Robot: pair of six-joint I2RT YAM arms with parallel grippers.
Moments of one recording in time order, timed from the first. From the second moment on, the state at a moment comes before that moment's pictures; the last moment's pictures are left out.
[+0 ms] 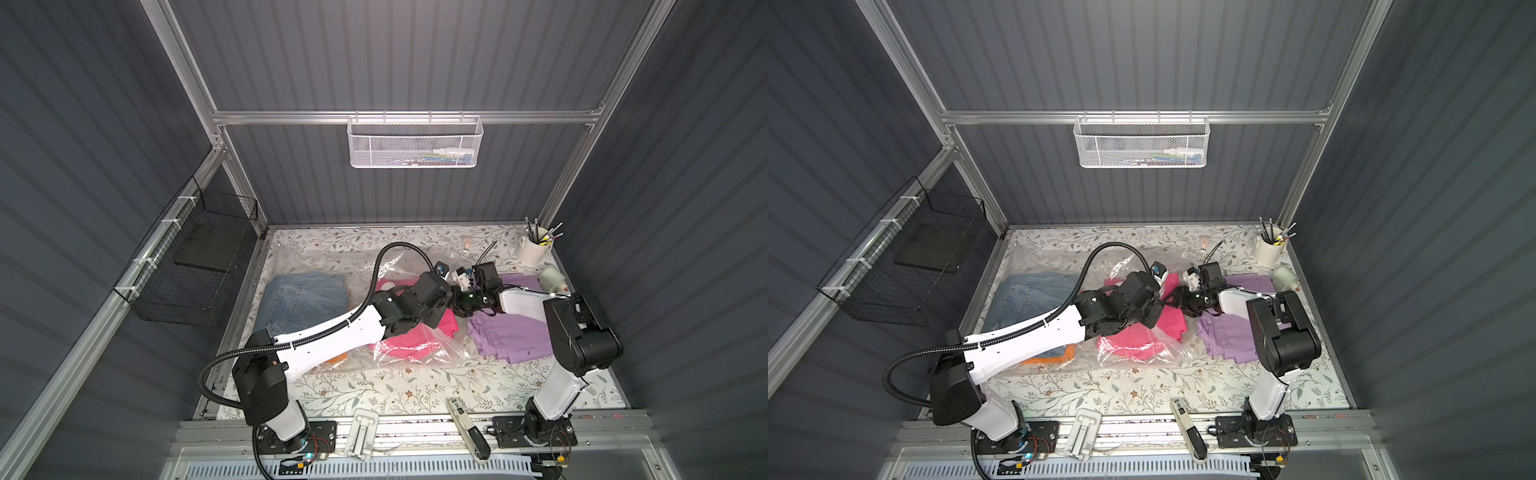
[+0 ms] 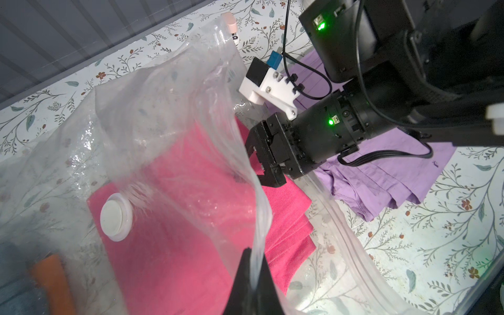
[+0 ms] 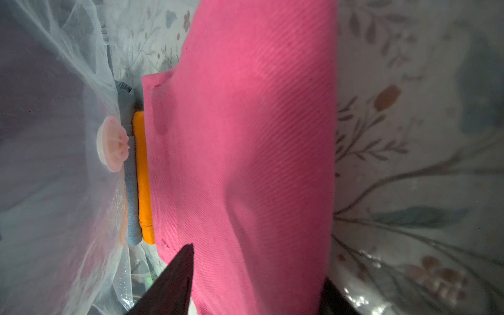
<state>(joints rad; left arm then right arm) -1.07 1.61 1.39 -0.57 -0.28 -0.27 0.28 1.78 0.90 -0.08 -0.67 0.59</state>
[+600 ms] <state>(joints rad) -1.07 1.61 1.38 -0.57 -0.28 -0.27 0.32 1.82 0.85 0.02 -0.64 0.63</state>
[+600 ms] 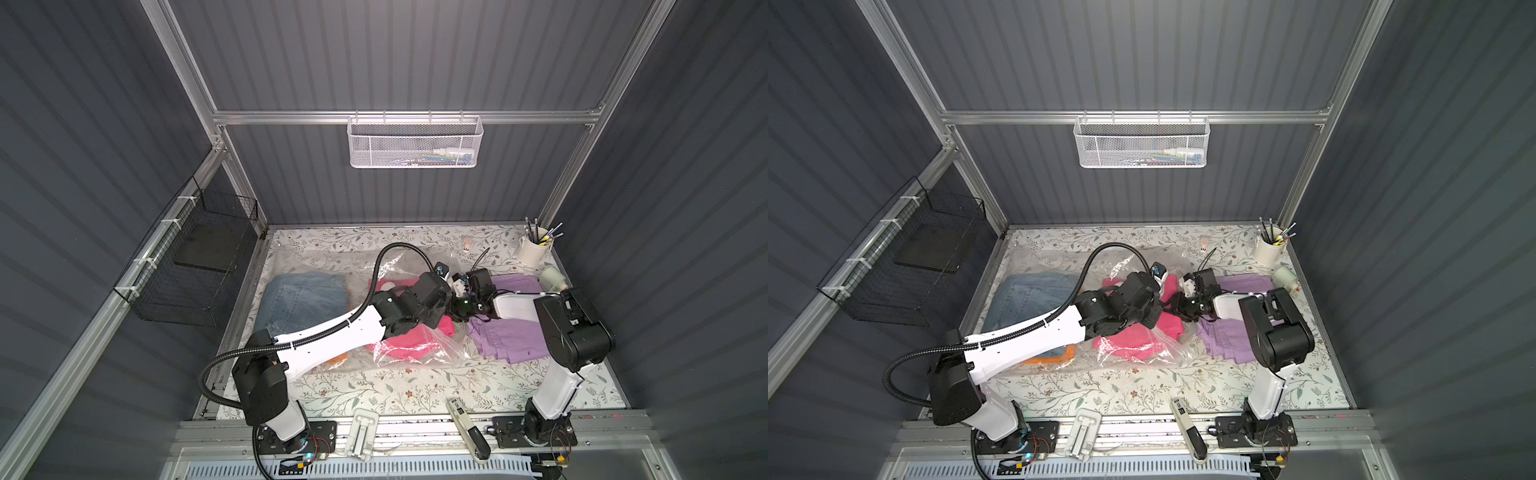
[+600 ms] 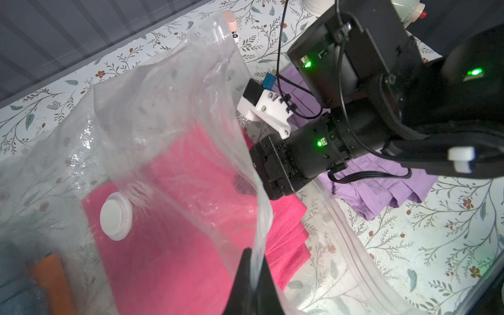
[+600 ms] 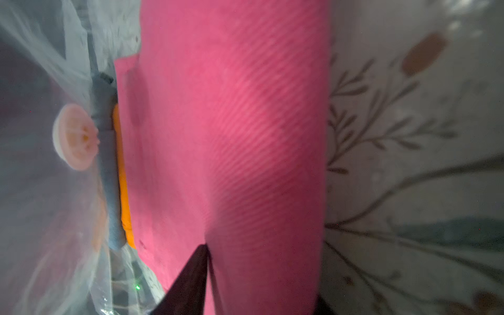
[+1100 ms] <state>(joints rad) -1.07 1.61 1.38 -0.57 -0.28 -0.27 0.32 1.74 0.77 0.17 -0.71 0.73</state>
